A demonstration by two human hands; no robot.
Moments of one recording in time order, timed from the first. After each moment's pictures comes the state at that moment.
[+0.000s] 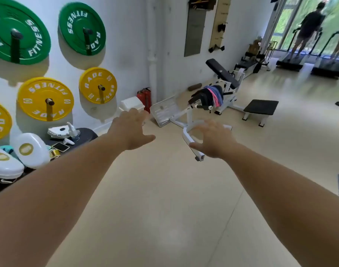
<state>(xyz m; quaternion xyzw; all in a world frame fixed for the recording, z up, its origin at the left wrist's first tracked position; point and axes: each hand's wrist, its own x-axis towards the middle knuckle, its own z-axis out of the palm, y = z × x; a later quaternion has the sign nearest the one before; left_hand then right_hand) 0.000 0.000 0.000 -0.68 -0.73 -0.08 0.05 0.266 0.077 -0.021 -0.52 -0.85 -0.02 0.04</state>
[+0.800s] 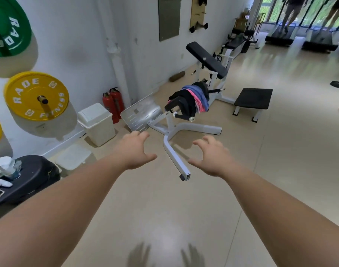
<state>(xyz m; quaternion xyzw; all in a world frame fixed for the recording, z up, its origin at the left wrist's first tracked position) 0.079 0.508 -0.078 -0.69 -0.72 -0.04 -0.11 0.348 0.538 -0.093 -0.61 -0.78 0.14 0.02</state>
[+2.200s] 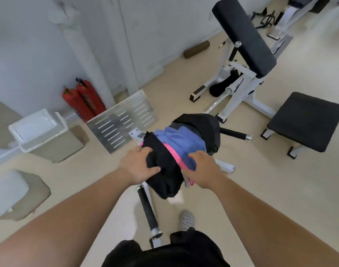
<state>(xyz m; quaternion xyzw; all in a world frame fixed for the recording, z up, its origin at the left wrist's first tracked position) 0.155 1.344 -0.221 -0.54 -0.78 0.00 -0.31 0.391 1.423 -0.248 -0.54 -0.78 0.30 -0.08</state>
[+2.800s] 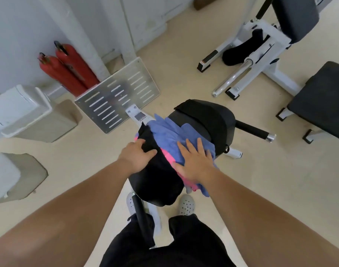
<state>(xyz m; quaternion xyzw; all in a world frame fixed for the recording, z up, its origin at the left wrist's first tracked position) 0.119 1.466 -0.326 -0.37 -0.82 0.00 -0.43 0.329 1.528 -0.341 -0.46 -0.81 0.28 -0.25</state>
